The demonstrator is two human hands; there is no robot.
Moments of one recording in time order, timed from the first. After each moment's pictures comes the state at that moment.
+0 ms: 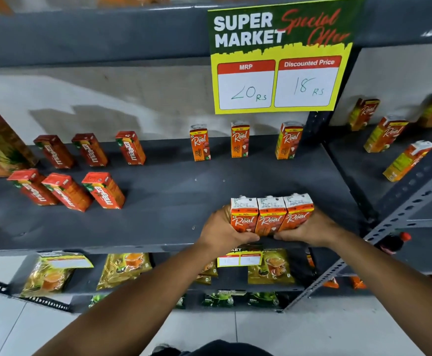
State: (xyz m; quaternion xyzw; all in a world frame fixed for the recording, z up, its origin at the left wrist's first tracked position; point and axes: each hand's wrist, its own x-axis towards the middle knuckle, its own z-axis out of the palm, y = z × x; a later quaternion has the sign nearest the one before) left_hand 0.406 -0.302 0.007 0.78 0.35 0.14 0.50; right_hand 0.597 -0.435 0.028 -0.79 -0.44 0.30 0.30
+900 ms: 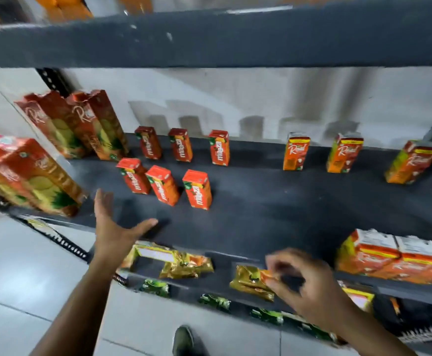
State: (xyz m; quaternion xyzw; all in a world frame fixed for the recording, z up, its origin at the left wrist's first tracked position) left_hand 0.097 -0.126 0.021 0.62 0.56 0.45 0.33; right_hand 0.399 -0.355 0.027 -0.63 -0.62 0.23 0.42
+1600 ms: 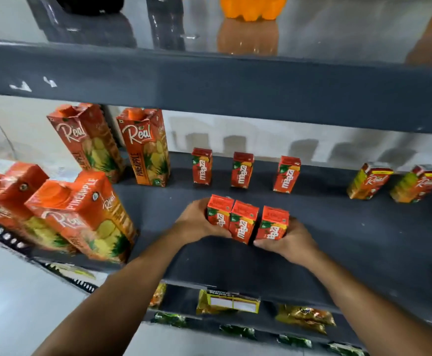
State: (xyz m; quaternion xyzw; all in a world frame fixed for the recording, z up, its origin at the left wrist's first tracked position) left_hand 0.098 0.039 0.029 0.76 0.36 0.15 0.52; right_hand 0.301 -0.114 0.013 -0.73 -0.44 0.33 0.40
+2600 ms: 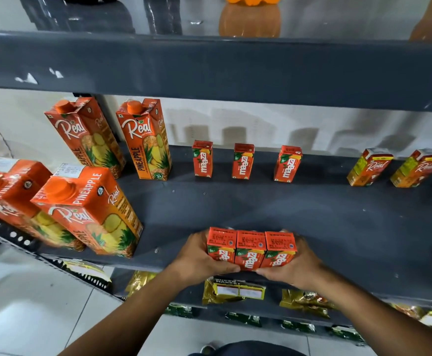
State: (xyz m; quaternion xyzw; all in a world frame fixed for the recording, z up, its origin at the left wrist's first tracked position) left_hand 0.057 -0.042 0.025 0.69 0.37 0.14 0.60; right_hand 0.259 -0.161 0.017 -0.73 -0.48 0.31 0.38
